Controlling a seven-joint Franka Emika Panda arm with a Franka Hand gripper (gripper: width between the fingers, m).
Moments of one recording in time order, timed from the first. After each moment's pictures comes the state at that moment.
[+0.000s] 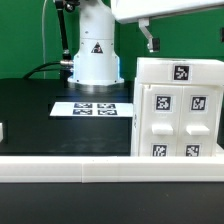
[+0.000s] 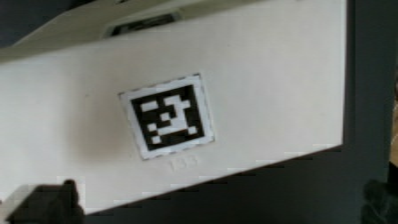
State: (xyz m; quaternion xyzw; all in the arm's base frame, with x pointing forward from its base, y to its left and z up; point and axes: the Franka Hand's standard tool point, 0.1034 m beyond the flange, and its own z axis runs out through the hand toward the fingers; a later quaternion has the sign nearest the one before) arm 0.628 0.089 0.185 -0.99 0.11 -0.10 0.07
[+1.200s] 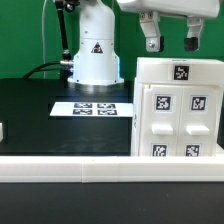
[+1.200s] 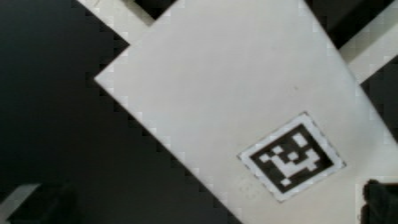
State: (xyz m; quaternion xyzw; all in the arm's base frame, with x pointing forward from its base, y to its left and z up) arm 0.629 0.071 0.182 -0.91 -0.41 -0.07 -0.02
